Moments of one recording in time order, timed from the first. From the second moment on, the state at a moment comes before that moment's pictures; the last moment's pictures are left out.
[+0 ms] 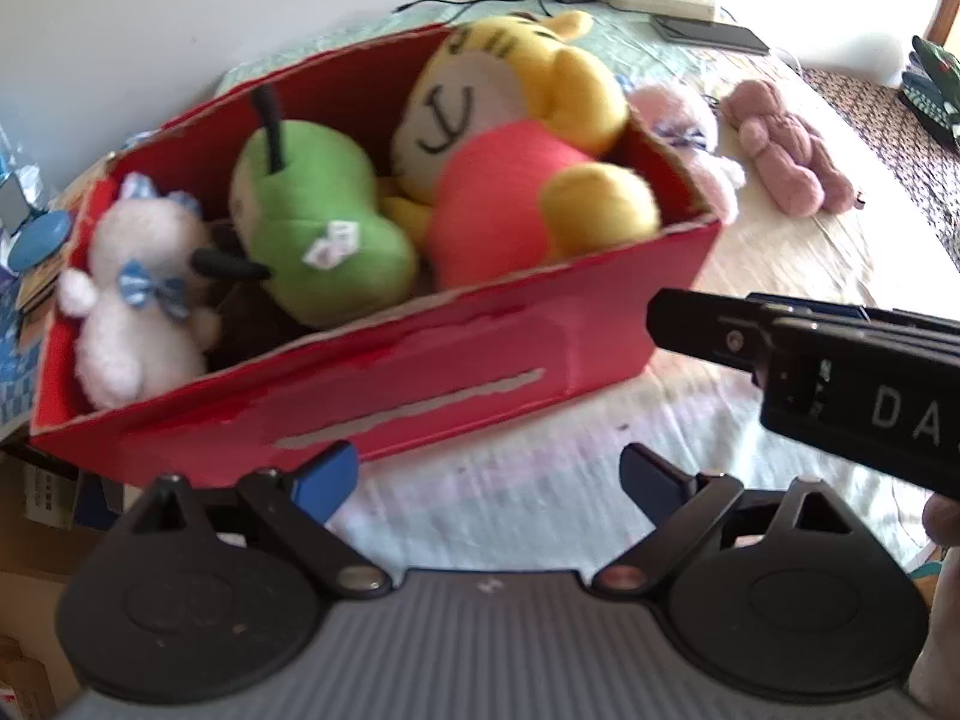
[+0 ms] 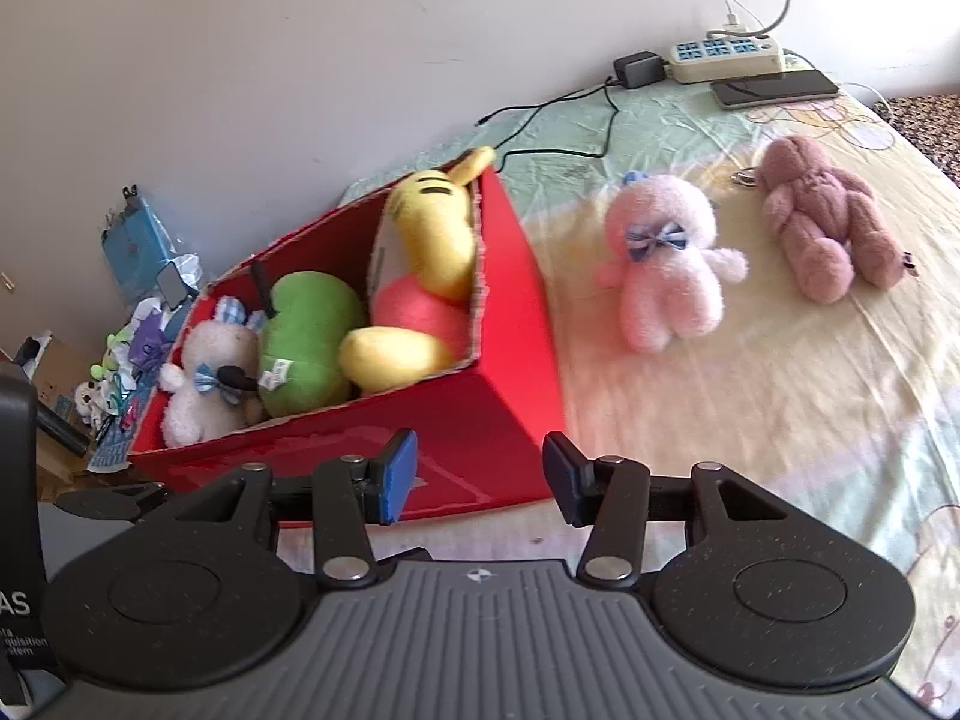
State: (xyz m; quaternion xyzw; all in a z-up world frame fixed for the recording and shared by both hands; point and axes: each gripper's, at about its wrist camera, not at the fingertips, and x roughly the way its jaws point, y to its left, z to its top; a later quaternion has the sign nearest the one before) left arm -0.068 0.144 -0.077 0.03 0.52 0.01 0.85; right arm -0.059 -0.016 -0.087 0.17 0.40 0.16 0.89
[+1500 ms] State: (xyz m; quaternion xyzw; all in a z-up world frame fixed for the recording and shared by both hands) left arm 0.008 -0.037 -0.105 0.06 0.56 -0.03 0.83; right arm -0.007 -0.182 -0.124 0.20 0.45 0.13 0.86
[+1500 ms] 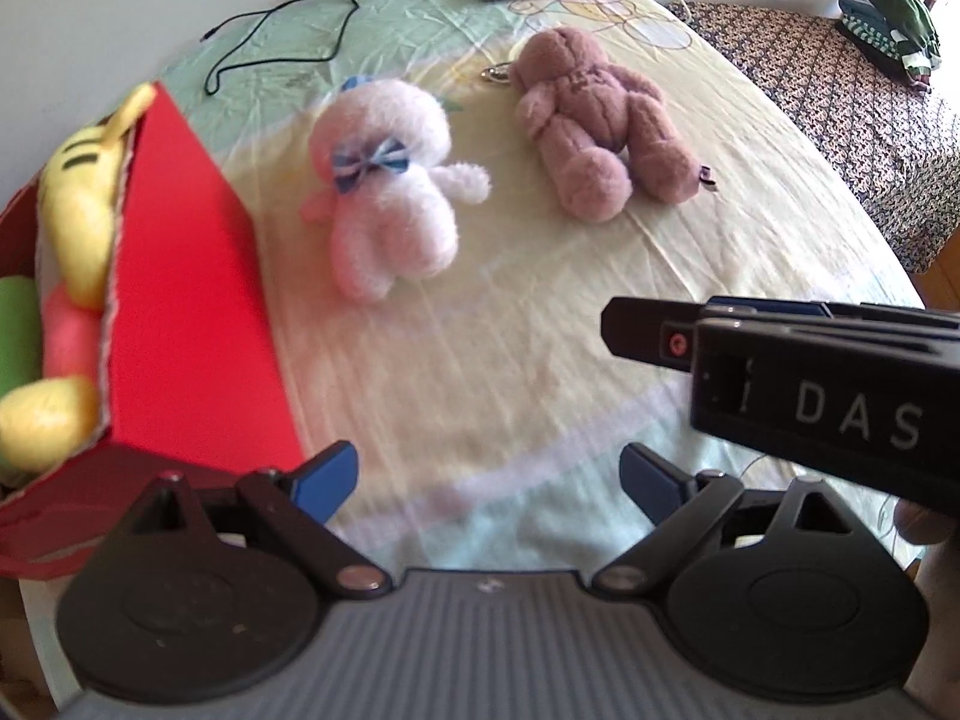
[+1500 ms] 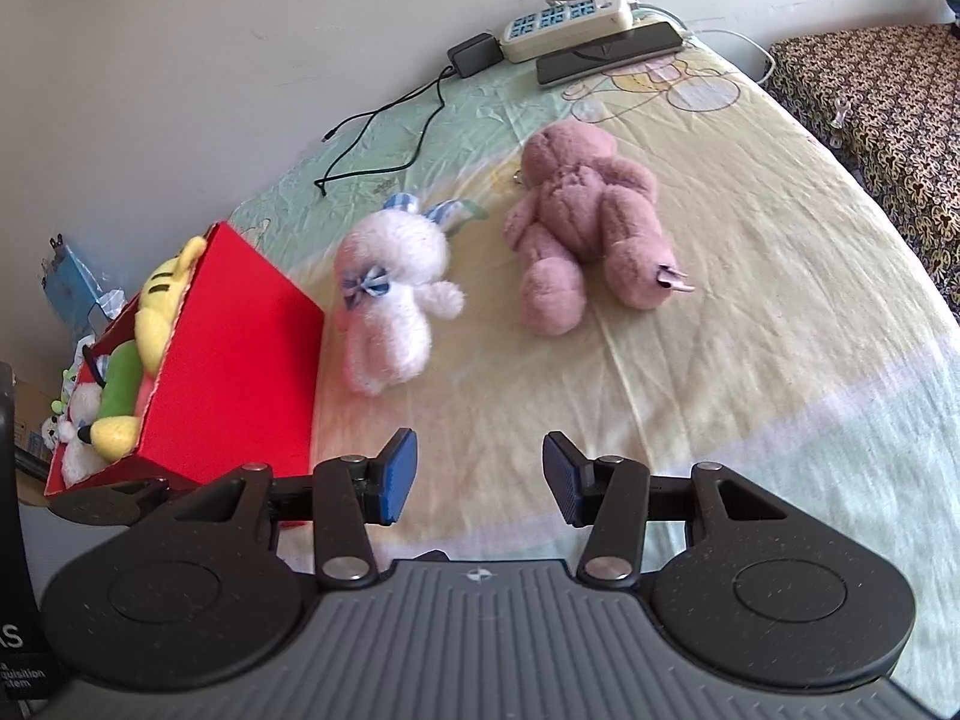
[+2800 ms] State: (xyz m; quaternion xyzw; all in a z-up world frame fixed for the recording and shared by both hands) left arm 0.166 -0.057 -0.144 -0.09 0.52 -0.14 0.84; right arm 0.166 -0.270 -0.191 0.36 0.45 0.19 0.79
